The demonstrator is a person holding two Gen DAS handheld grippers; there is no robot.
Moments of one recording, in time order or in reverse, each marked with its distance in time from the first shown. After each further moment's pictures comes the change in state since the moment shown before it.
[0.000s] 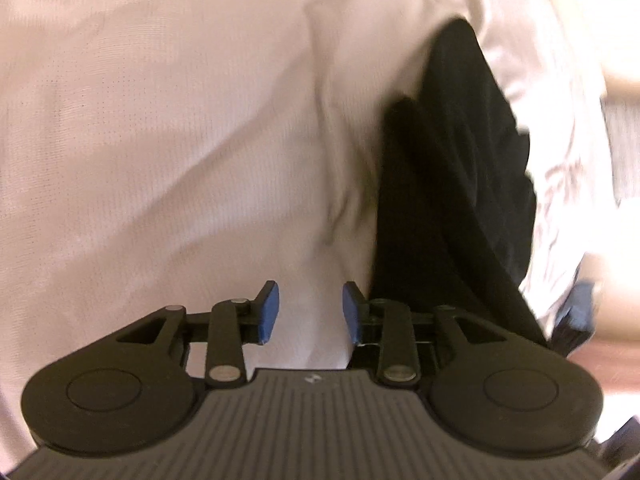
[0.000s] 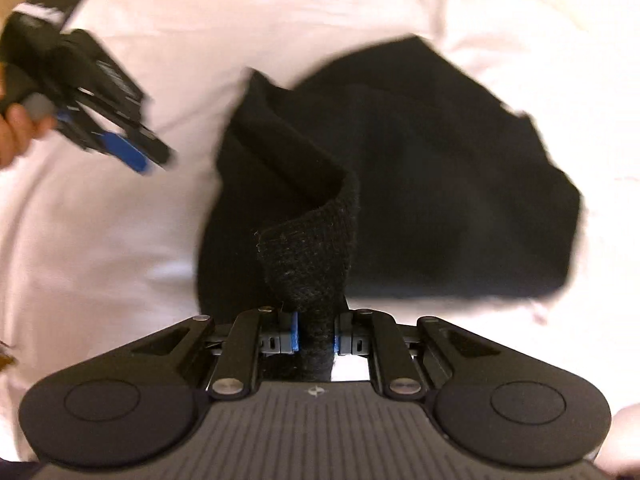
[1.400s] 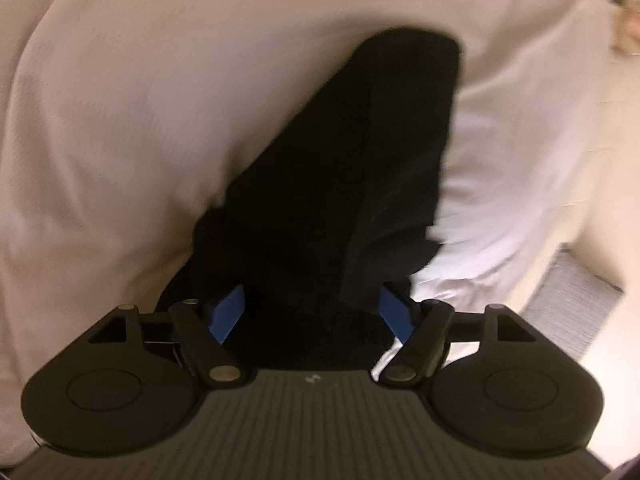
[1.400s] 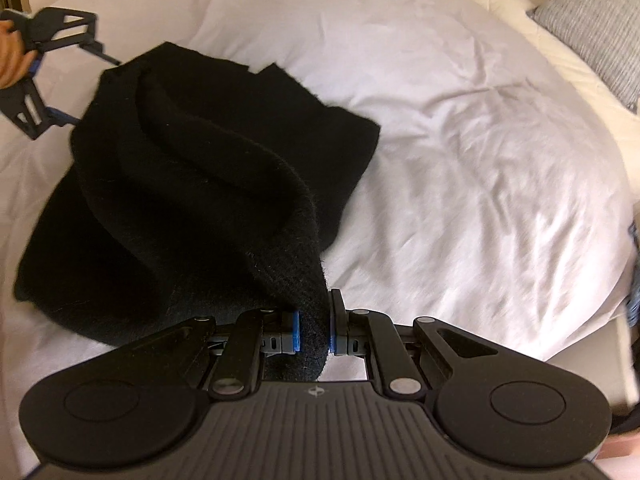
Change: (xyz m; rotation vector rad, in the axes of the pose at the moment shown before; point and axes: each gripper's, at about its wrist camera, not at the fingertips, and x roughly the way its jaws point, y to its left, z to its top) left arm 0.129 -0.132 0.113 -0.540 0.258 -0.173; right arm 0.007 -0.207 -0.062 0.245 -0.097 -0.145
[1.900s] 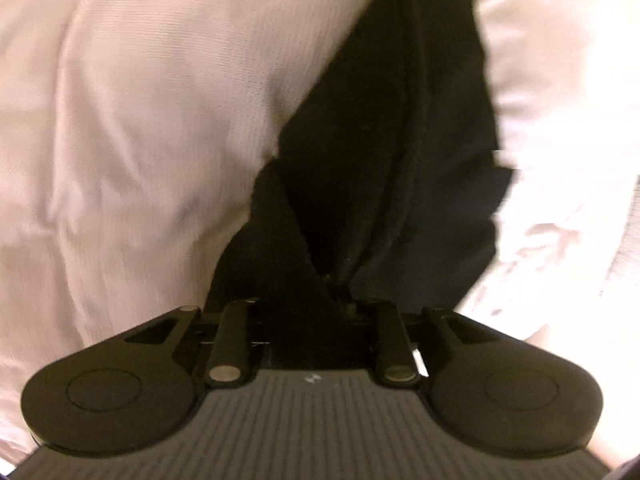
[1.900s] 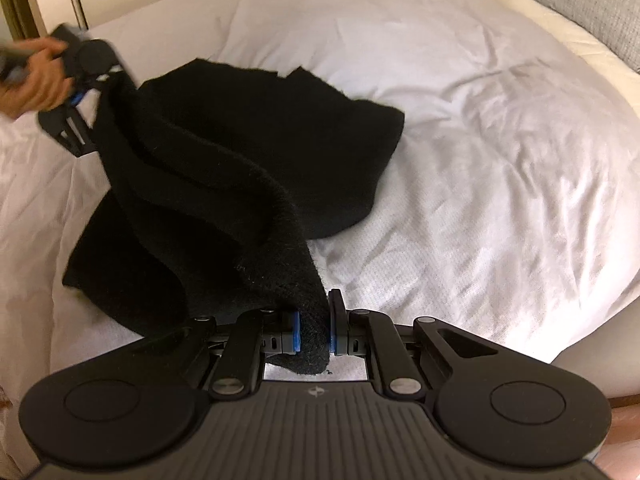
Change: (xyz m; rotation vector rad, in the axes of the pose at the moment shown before) left arm -0.013 0.011 -0.065 0.204 -0.083 0.158; right arm -0.022 -0.001 -0.025 0.085 -0.046 0.115
